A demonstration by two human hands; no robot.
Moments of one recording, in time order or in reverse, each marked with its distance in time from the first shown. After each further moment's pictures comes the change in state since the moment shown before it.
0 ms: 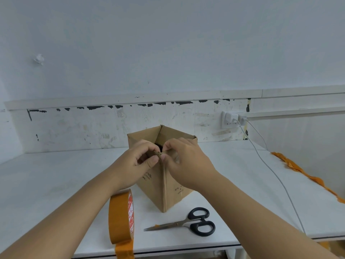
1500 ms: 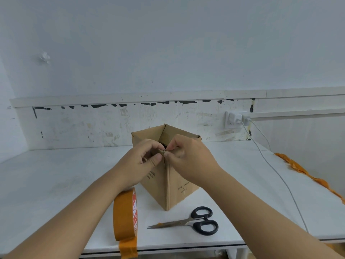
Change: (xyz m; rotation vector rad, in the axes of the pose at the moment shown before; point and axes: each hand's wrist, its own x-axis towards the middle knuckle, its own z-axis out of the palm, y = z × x) left_hand -0.001 0.004 0.004 -0.009 0.061 -0.068; right_hand 0.005 -0.005 -0.004 0.110 0.012 0.036
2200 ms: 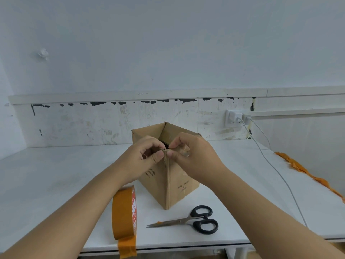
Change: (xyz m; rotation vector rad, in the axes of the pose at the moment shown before) left_hand 0.006 -0.001 0.000 -0.046 -0.020 0.027; right_hand 0.002 0.014 -0.005 0.030 -0.016 -0.027
